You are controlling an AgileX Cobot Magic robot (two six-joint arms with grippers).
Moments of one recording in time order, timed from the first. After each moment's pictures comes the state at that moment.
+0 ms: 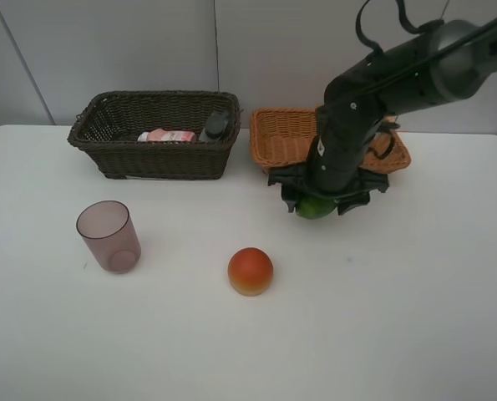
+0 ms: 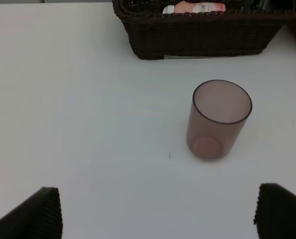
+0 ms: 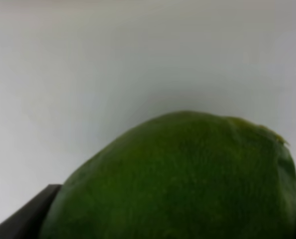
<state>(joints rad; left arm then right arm) -0.06 -0.01 -0.50 0.01 1.06 -0.07 0.56 1.95 -1.20 -0.30 0.70 0.84</state>
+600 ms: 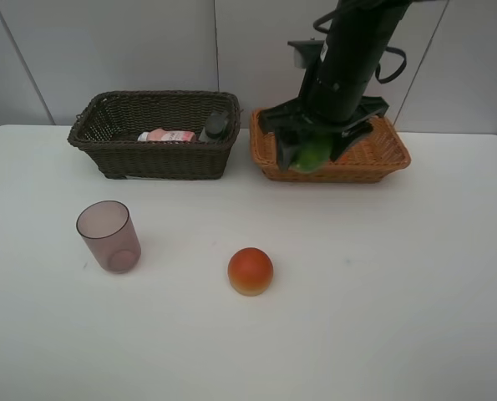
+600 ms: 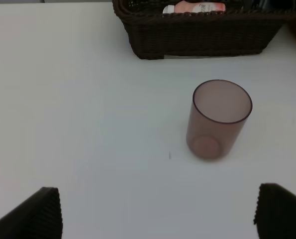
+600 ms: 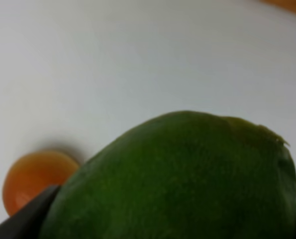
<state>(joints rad) -0.06 -0.01 -0.50 0.01 1.06 -0.07 0.54 1.88 -1.56 -0.06 1.13 0.24</state>
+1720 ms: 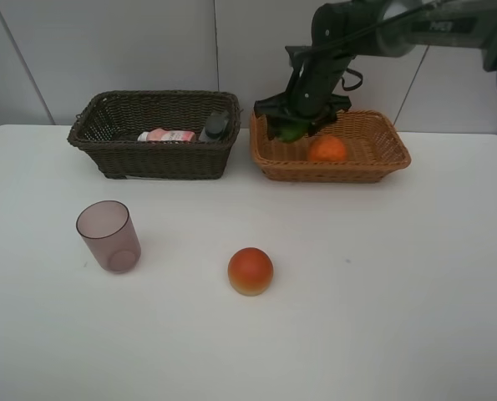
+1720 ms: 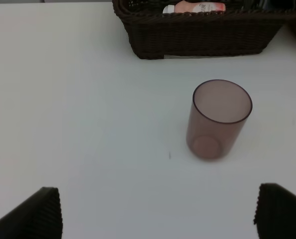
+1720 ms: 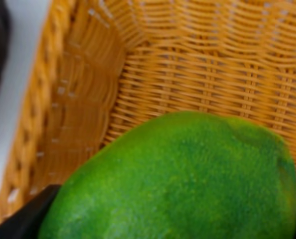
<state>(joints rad) -0.06 -0.01 -0.50 0.01 1.06 -0.07 0.41 2.31 -1.93 -0.11 0.85 0.24</state>
